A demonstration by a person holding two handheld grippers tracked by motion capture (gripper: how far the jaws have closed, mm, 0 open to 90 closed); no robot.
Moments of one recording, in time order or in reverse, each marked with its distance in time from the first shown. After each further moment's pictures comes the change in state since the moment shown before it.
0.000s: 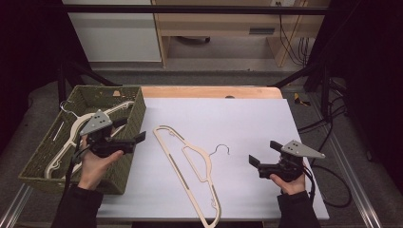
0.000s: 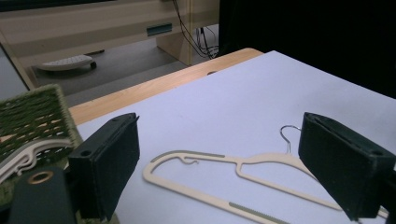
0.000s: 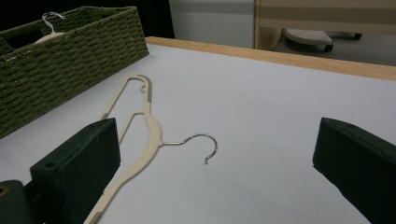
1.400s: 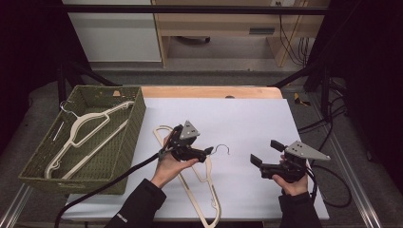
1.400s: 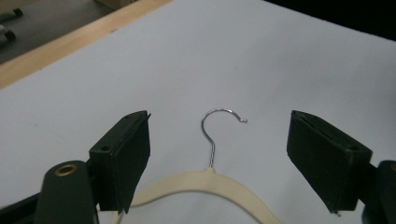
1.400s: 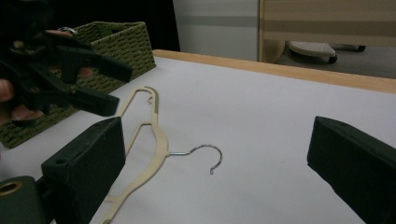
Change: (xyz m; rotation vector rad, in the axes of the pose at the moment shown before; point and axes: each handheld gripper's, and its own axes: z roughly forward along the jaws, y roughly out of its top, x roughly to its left) left arm -0.116 -0.012 0.158 0.240 -0.158 0.106; right arm 0.000 0.003 -0.008 -0.052 0.018 -0.002
